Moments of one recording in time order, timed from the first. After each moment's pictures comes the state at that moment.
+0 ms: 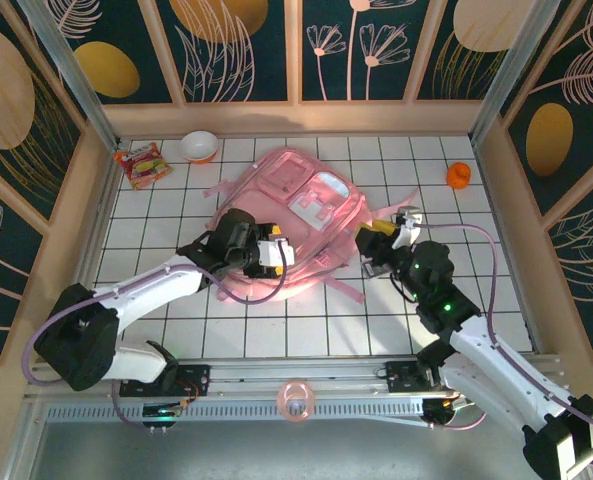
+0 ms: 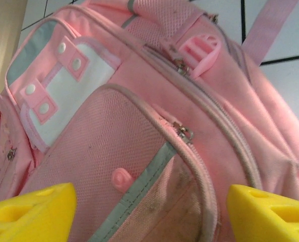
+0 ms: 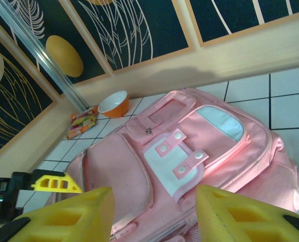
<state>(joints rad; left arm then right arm) -0.67 1.38 0.77 -0.12 0.20 0.92 0.56 0.67 0.42 0.14 0.01 0.44</state>
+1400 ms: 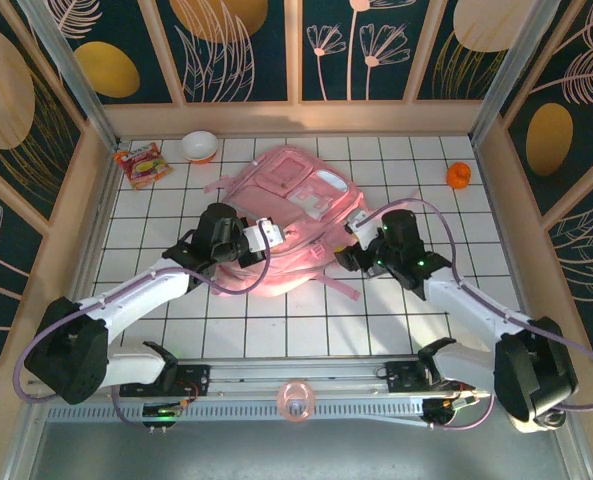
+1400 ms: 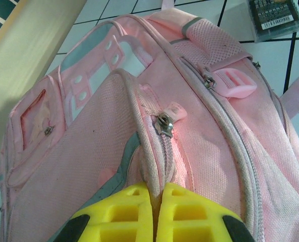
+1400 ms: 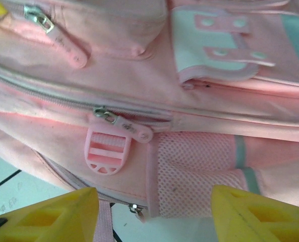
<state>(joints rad) -0.58 1.29 0.74 -0.01 0.27 0.68 0.47 1.16 0.60 -0.06 -0.36 -0.28</state>
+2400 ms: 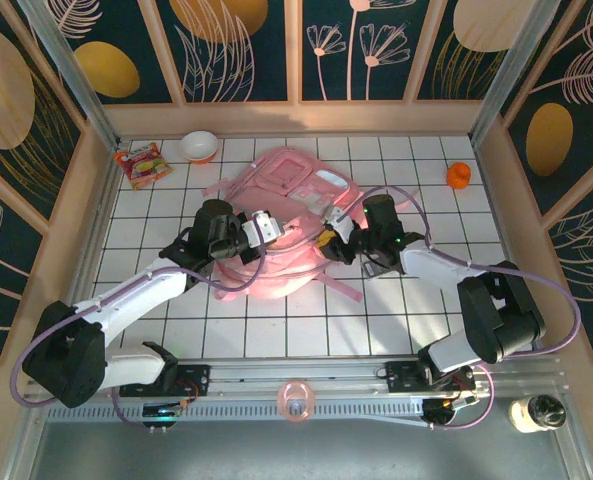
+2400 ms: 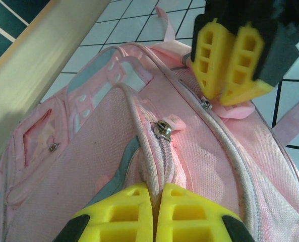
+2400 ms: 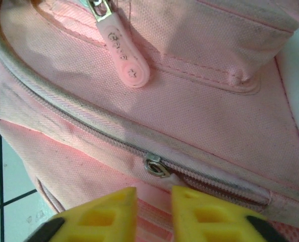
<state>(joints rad) -0.57 1.27 0.75 0.02 0.34 0.60 0.47 1.46 0.74 0.02 -0.64 -0.40</state>
